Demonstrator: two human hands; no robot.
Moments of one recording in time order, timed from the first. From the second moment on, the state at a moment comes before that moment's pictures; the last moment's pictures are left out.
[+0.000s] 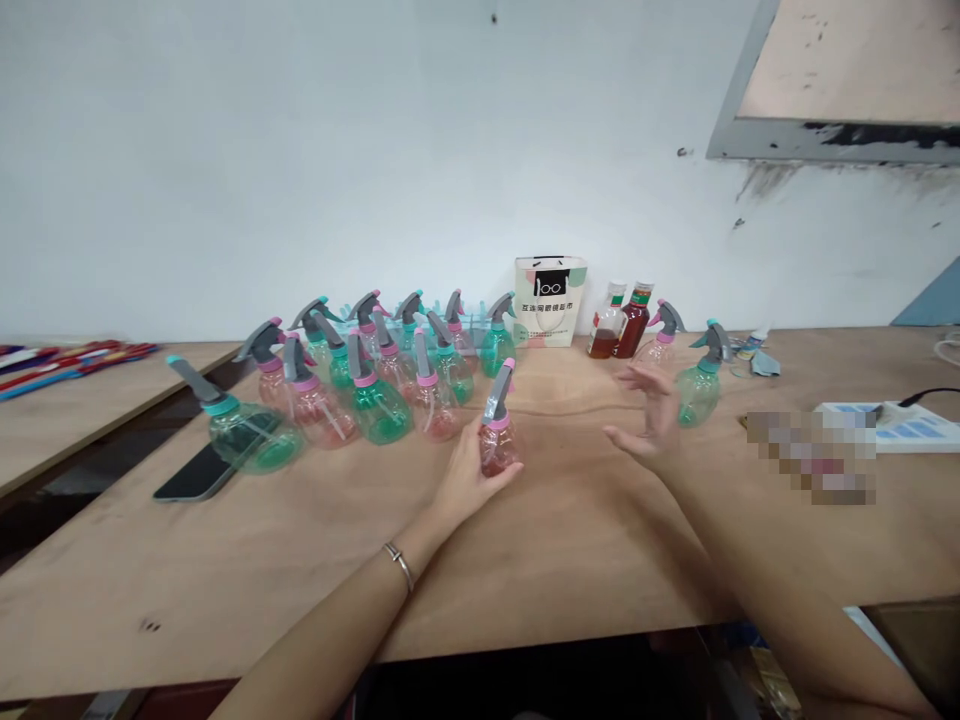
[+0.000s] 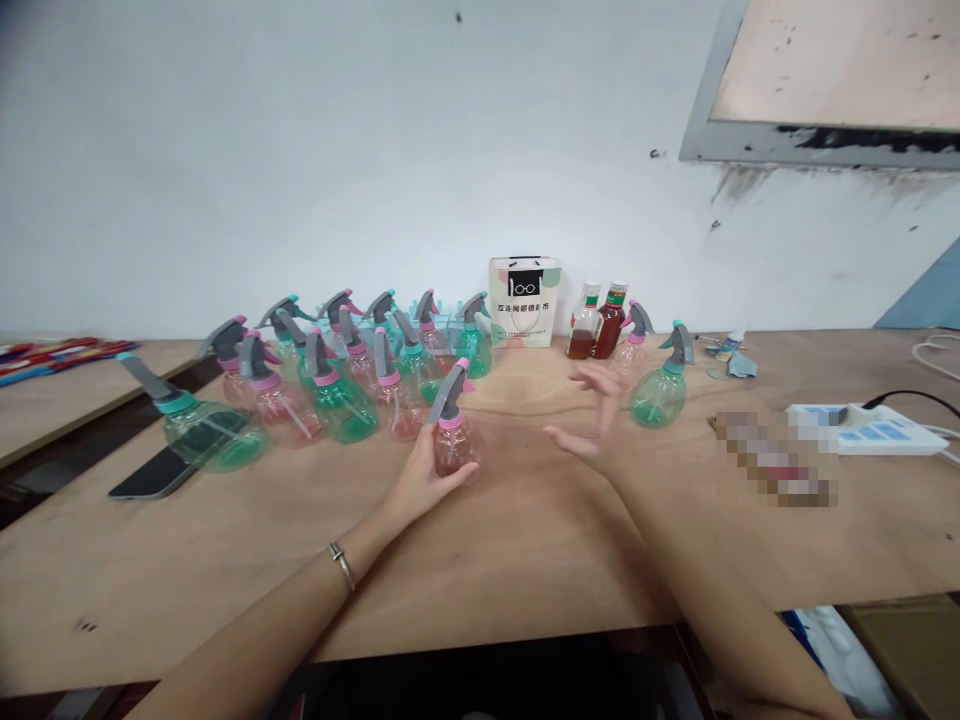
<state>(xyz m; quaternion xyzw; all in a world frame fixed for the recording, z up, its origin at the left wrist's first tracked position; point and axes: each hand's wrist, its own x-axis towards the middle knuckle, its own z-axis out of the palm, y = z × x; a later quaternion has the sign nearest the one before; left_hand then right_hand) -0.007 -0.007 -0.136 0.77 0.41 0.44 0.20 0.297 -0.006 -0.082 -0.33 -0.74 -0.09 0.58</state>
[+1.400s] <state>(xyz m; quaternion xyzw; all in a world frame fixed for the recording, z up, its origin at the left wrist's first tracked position) -0.040 0.033 -0.133 0.61 0.47 0.63 -0.04 0.206 -0.002 -0.003 -0.22 -0.58 0.57 0.54</state>
